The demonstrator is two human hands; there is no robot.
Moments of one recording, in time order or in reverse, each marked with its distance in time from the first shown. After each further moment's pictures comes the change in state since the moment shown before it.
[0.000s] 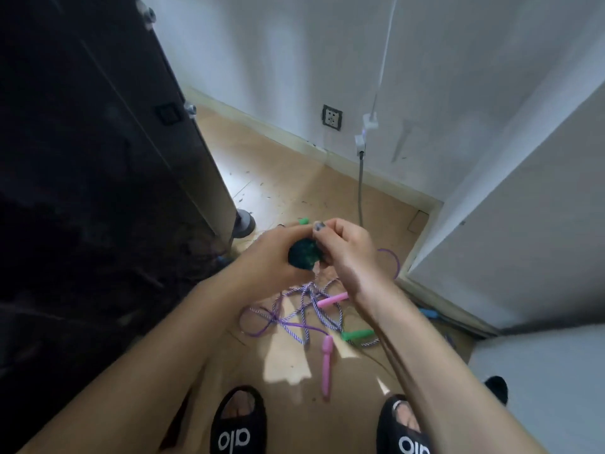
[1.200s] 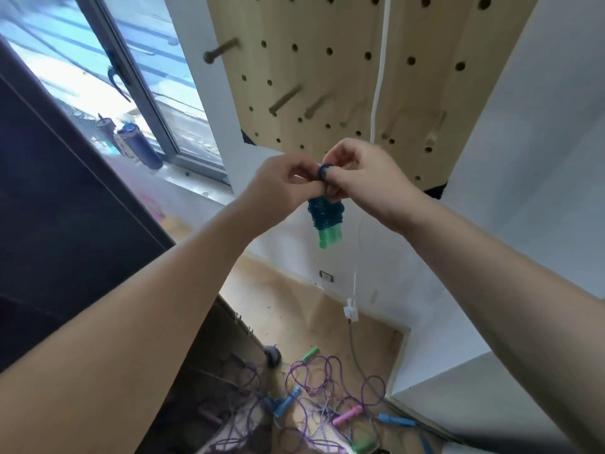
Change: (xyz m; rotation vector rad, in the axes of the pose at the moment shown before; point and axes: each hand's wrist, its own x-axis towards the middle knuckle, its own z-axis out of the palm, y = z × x) left_hand 0.211 0.472 -0.503 -0.219 0.230 0.018; right_hand 0.065 -0.736 -0.040 -0.359 0.003 -0.381
